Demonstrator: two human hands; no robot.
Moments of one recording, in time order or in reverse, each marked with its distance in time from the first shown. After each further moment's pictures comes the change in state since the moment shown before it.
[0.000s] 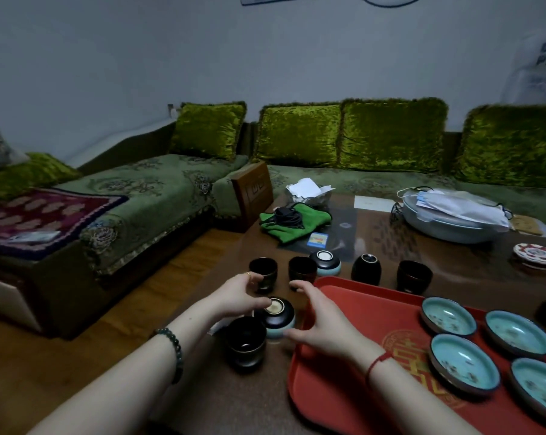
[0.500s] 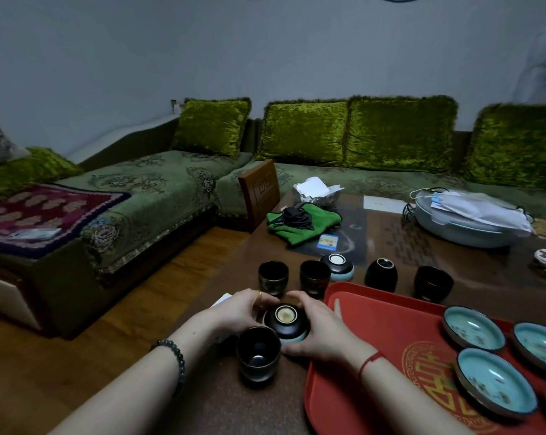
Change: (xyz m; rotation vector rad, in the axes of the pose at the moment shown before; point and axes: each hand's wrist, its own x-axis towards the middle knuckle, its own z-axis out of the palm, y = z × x) left_hand 0.005 -0.024 0.000 -0.081 -0.252 0.152; right_hand 0.026 0.003 0.024 -0.142 -0.105 0.140
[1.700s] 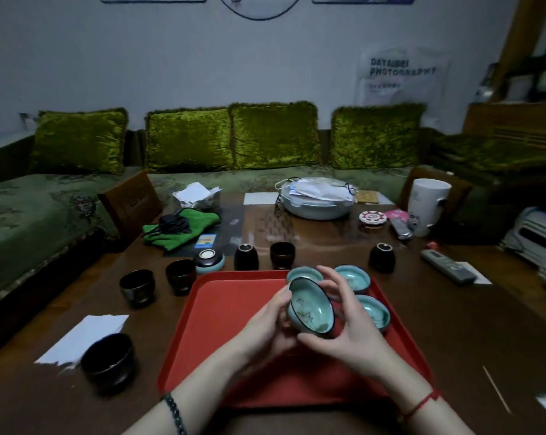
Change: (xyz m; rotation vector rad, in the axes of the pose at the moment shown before) left_hand 0.004 0.192 0.190 -1.051 -0.326 0.166; right_hand -0.218 0.085 -0.113 0.418 0.538 0.016
